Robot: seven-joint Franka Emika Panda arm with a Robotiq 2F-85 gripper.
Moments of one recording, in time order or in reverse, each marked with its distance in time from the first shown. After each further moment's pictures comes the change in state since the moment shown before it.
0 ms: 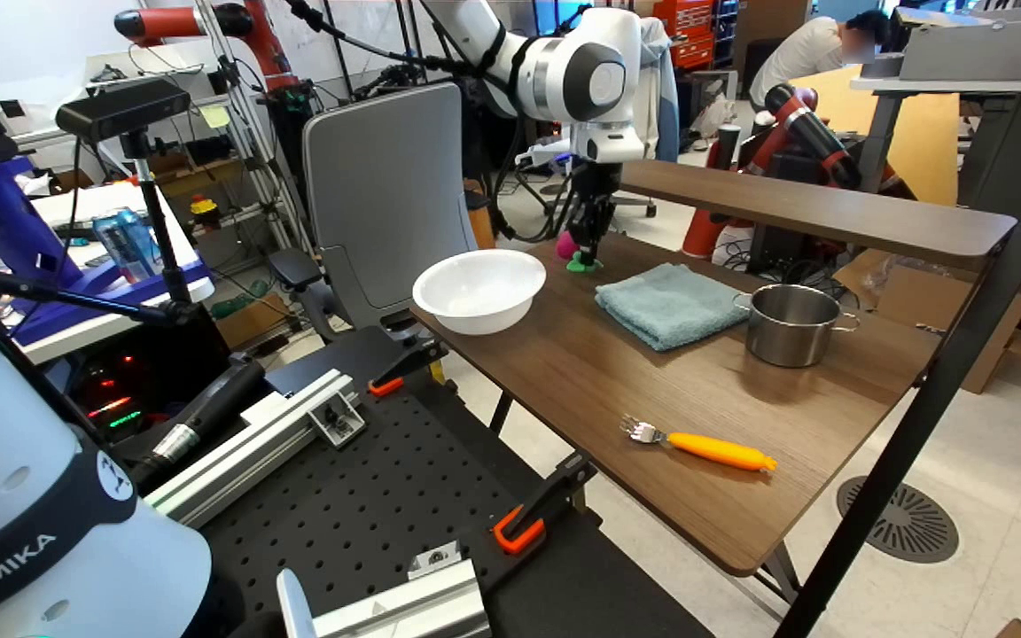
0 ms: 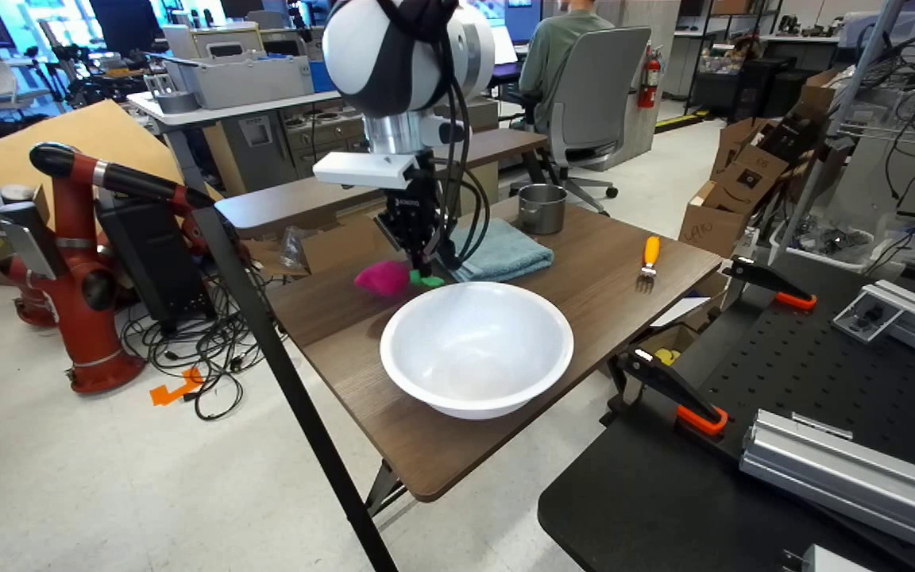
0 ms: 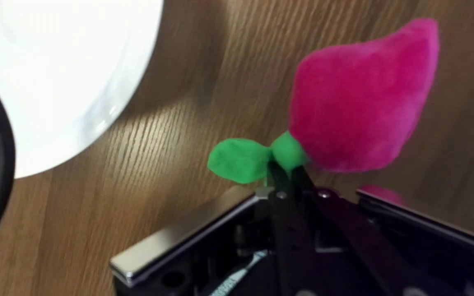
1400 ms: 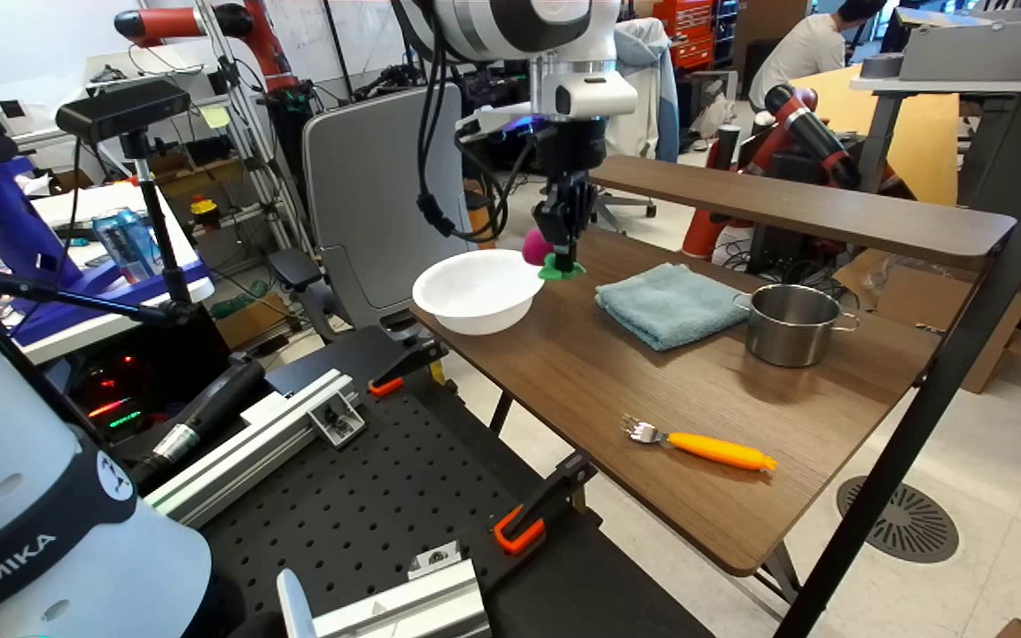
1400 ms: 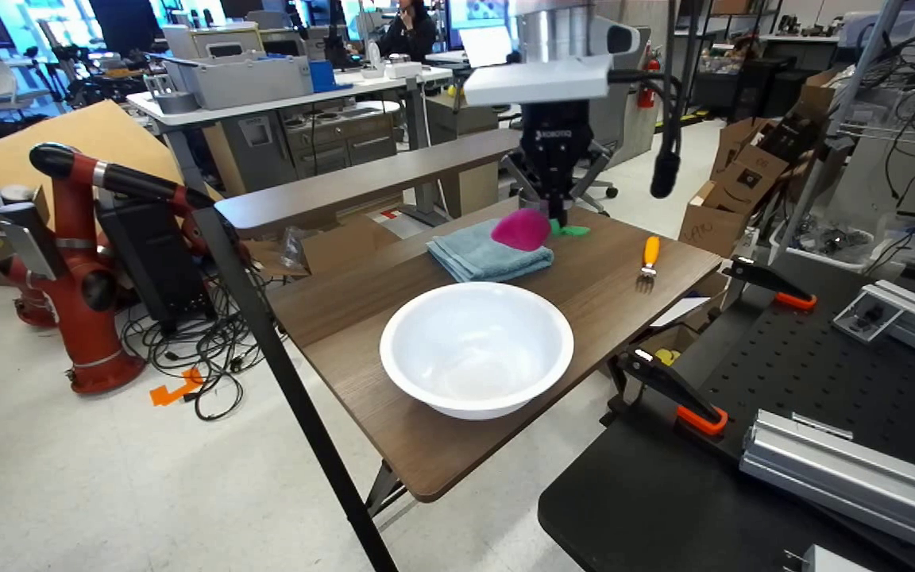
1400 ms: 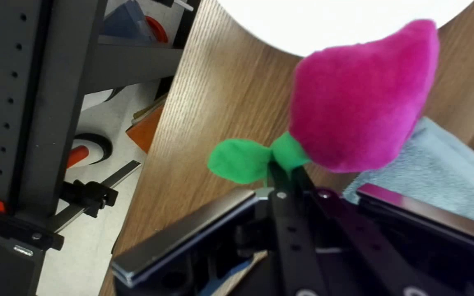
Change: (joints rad) arm -0.091 -0.606 -0.028 -0.809 -0.076 0.183 -0.168
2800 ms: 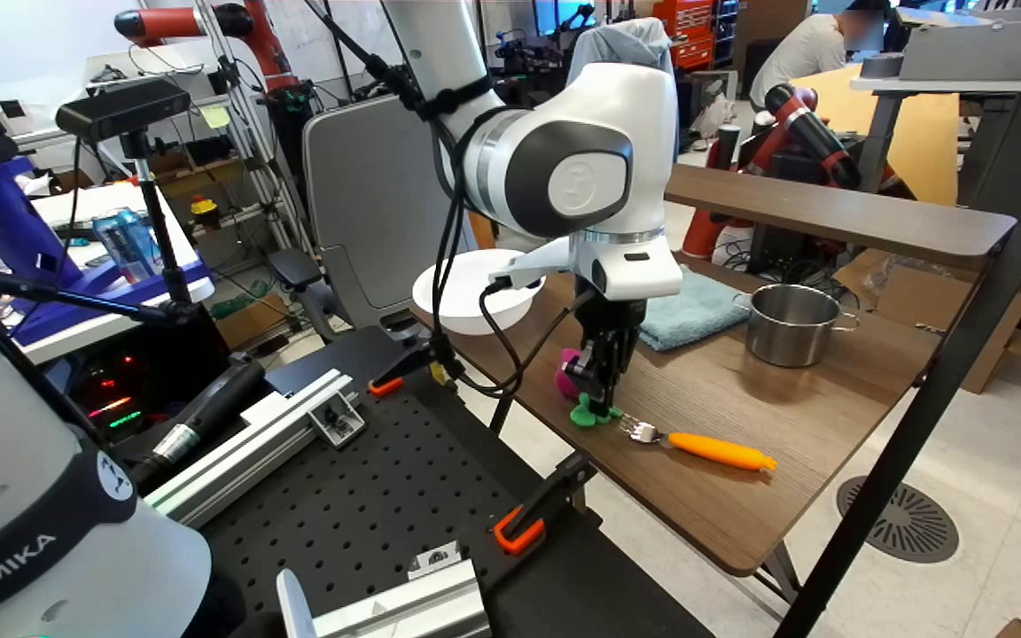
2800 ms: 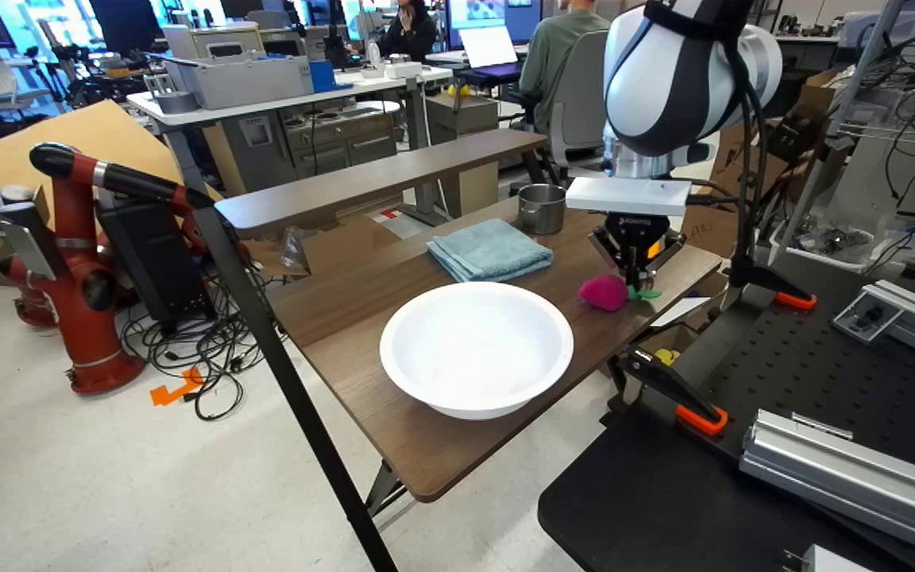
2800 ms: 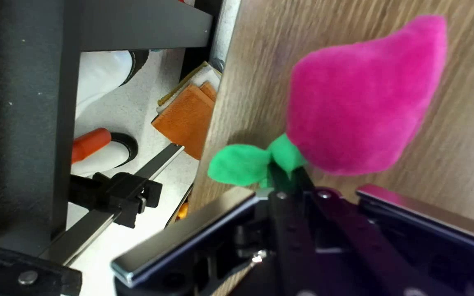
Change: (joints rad) arm -0.124 0.204 -0.069 -0.142 0.032 0.330 -0.083
